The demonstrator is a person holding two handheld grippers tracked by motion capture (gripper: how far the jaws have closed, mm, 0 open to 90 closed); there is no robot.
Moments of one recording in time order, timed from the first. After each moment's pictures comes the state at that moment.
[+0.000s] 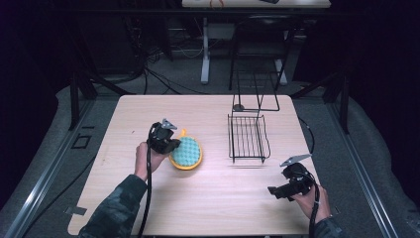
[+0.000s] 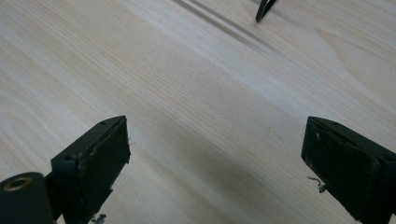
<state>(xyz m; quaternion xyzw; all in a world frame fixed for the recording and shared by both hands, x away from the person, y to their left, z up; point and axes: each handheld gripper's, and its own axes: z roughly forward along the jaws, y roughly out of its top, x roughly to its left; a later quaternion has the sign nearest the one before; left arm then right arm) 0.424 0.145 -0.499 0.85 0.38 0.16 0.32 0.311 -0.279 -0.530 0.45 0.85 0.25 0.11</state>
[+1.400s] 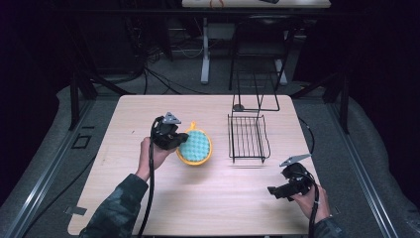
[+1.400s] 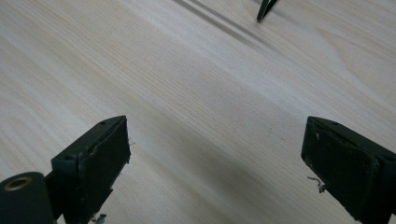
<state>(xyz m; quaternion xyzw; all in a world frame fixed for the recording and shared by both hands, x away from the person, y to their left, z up) 0.417 0.128 -0.467 0.84 0.35 0.15 0.38 0.311 -0.278 -0.530 0.46 0.85 0.25 0.10</state>
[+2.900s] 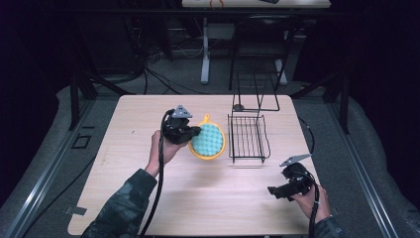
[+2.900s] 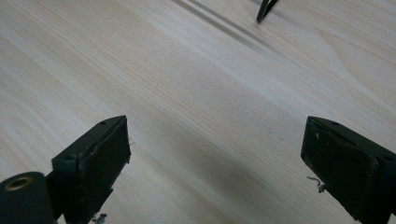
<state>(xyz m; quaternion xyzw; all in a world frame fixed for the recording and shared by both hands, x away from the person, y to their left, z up) 0.419 0.095 -0.444 0.84 0.31 0.15 0.42 0.311 -0.278 -0.530 0.45 0.85 0.25 0.10</state>
